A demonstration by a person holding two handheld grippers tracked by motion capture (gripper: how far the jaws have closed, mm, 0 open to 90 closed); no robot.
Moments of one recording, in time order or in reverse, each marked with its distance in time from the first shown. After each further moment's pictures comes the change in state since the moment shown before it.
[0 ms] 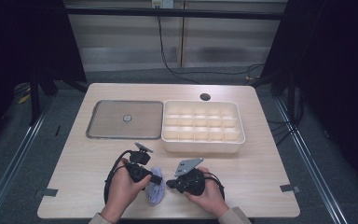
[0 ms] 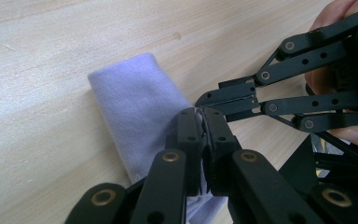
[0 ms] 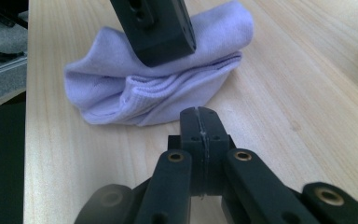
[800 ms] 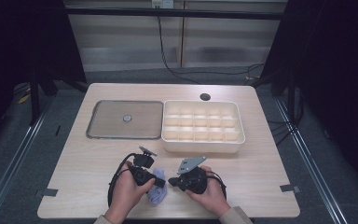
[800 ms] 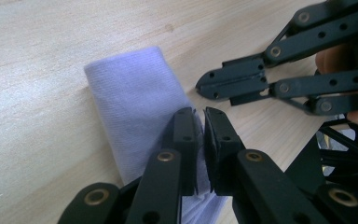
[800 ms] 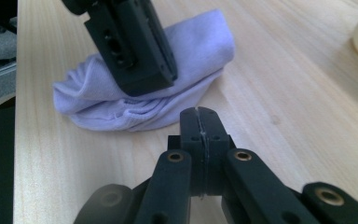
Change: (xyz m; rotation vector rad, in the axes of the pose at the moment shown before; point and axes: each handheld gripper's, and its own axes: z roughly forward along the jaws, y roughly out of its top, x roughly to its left) left arm -0.003 -0.004 0.013 -0.002 -0.003 0.025; right arm -0.006 -0.002 -0.006 -0.013 -0.028 0.024
